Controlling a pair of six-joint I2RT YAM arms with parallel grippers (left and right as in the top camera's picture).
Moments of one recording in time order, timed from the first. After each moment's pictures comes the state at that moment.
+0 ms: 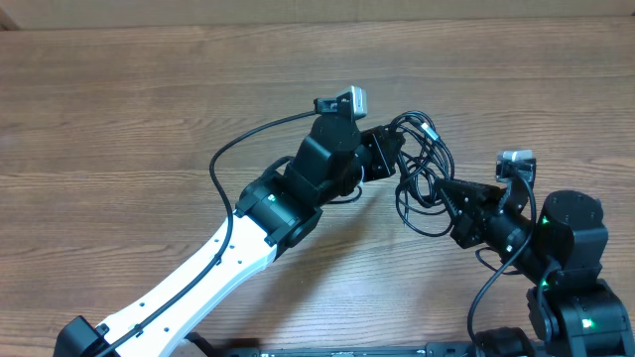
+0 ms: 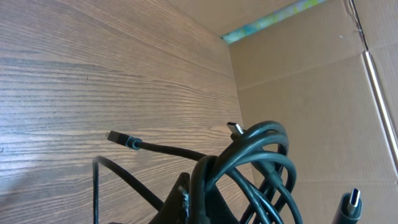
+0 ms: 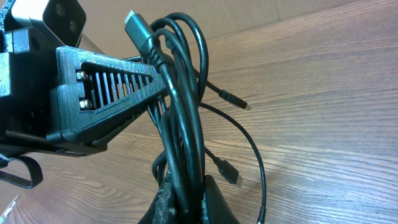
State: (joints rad) left arm -0.74 1.44 1.17 -0.13 0.13 -1.02; right arm 0.11 0.68 0.82 -0.62 -0.46 0.33
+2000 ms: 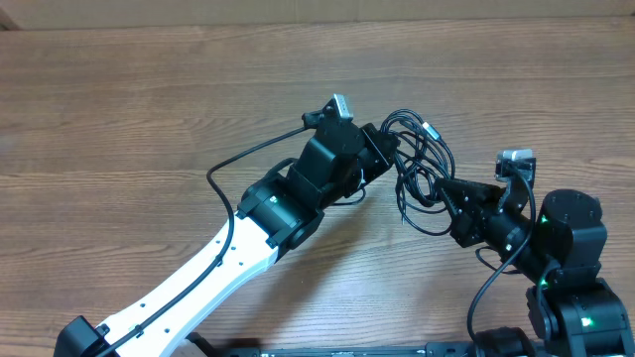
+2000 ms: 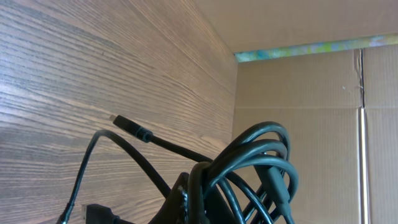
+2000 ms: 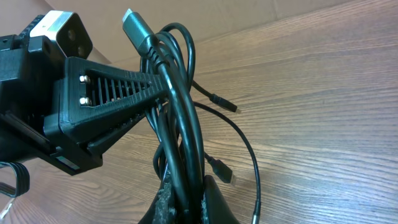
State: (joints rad) left arm -0.75 1.44 1.17 -0.18 0.06 -1.31; right arm 0.11 0.68 0.82 -0.62 -0.45 0.33
